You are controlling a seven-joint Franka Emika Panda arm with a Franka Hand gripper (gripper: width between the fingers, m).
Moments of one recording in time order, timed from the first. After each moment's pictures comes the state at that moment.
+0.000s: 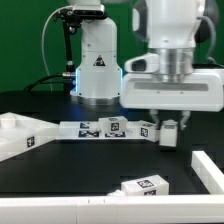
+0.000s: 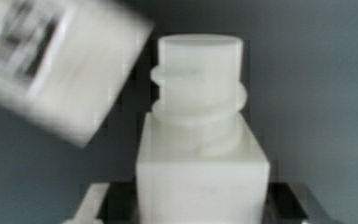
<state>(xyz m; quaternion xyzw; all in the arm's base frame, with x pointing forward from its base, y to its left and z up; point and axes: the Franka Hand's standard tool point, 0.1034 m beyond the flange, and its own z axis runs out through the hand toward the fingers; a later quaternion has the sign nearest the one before) 0.408 0.145 0.030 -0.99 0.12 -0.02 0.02</state>
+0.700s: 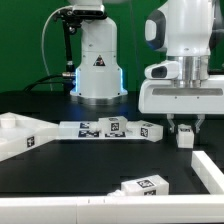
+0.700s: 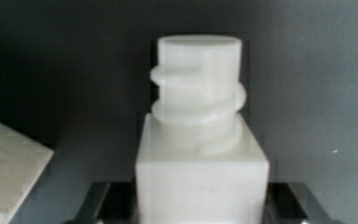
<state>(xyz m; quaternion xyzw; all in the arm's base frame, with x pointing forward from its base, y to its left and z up) 0.391 0.168 0.014 -0.99 0.09 -0.04 0.02</state>
